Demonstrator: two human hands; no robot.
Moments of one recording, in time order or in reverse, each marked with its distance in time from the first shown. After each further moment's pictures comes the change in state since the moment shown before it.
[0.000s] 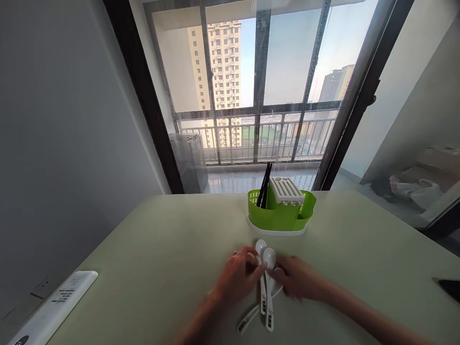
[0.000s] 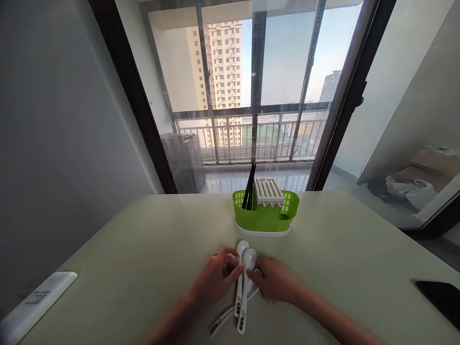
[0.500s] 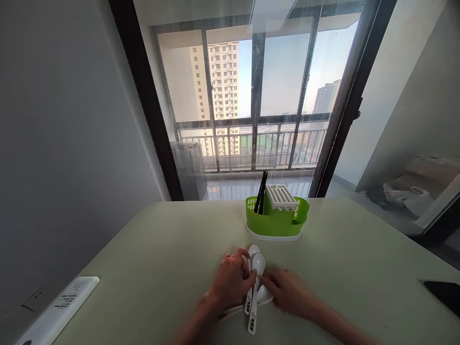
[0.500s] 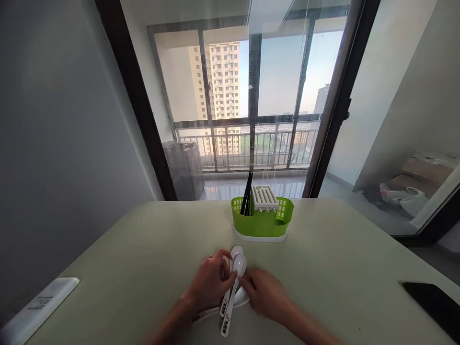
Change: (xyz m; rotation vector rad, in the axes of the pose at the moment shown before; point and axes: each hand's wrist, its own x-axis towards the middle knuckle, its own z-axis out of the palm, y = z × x) left_hand 0.000 -0.005 -0.009 0.226 -0.003 -0.046; right_hand -0.003 -0.009 0.033 -0.032 0.177 -0.022
